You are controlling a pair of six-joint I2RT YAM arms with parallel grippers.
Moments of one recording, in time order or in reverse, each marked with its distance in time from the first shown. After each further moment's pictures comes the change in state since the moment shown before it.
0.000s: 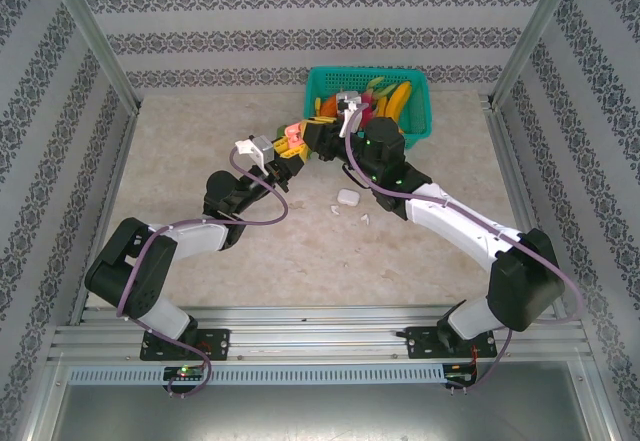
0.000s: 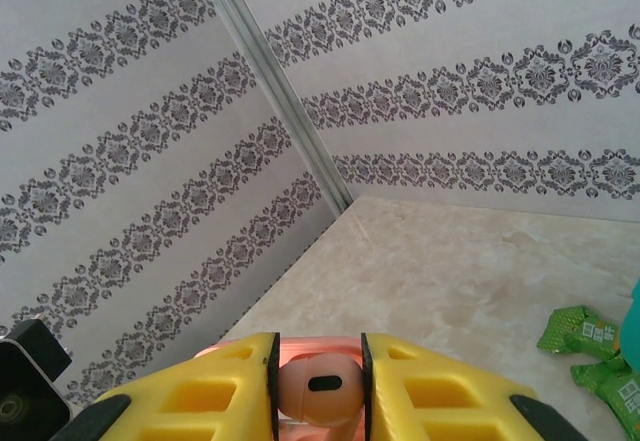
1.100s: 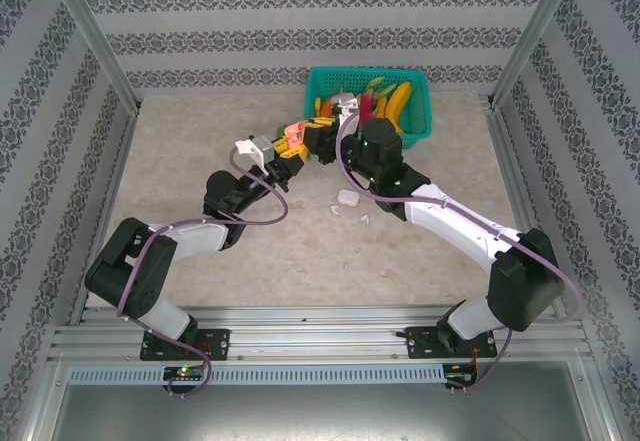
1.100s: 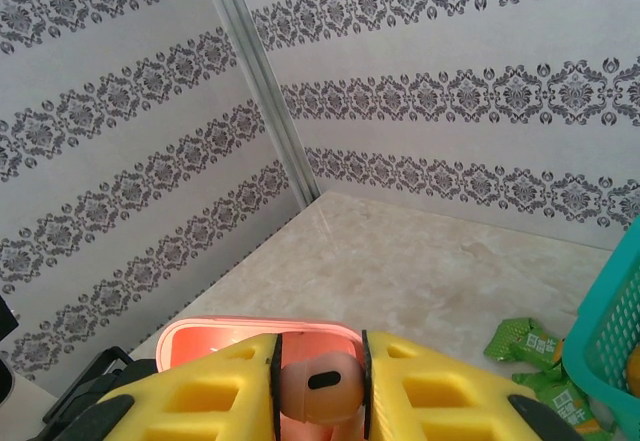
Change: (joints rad) left arm 0.000 0.000 0.001 0.000 0.000 0.000; right arm 0.019 0.000 0.000 -0.030 0.042 -0.154
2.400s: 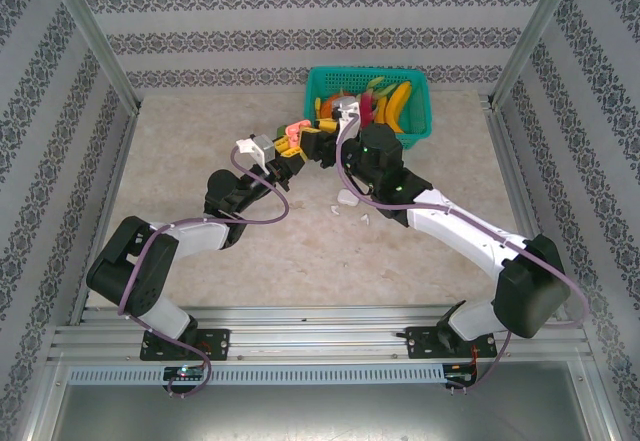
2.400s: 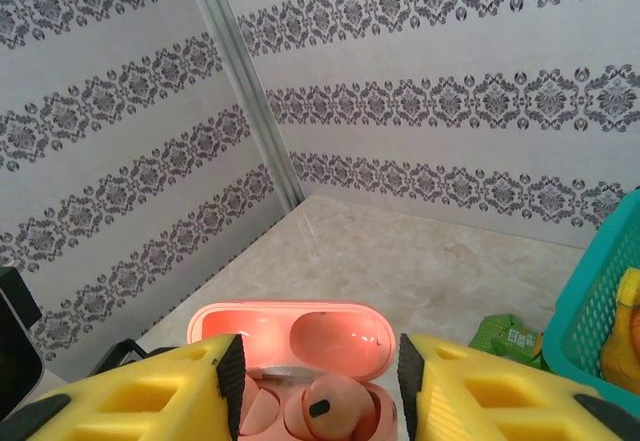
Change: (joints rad) left arm 0.000 0.012 0.010 0.000 0.000 0.000; right arm 0.030 -0.046 -0.021 -0.023 0.083 -0.010
